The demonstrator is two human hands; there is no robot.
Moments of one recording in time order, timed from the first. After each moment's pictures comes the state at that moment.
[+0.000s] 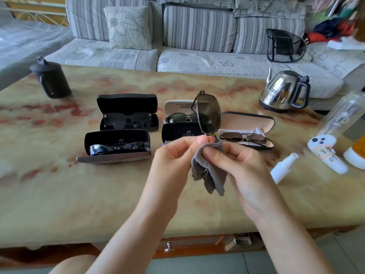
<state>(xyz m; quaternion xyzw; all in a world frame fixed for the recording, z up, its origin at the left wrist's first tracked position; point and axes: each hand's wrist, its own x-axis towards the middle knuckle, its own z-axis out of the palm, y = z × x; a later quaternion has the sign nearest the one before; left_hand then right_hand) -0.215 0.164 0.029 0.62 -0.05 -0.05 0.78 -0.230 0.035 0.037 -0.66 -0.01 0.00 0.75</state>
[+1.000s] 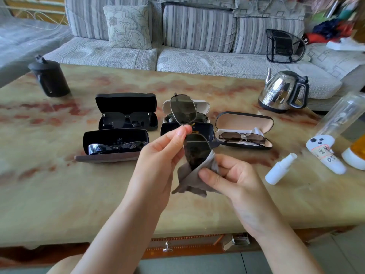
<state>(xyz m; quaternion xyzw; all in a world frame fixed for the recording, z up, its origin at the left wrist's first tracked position) -0.211 0.175 0.032 0.53 -0.02 -0.08 0.84 -0.243 0.031 0.020 -0.67 -0.07 0.05 0.74</state>
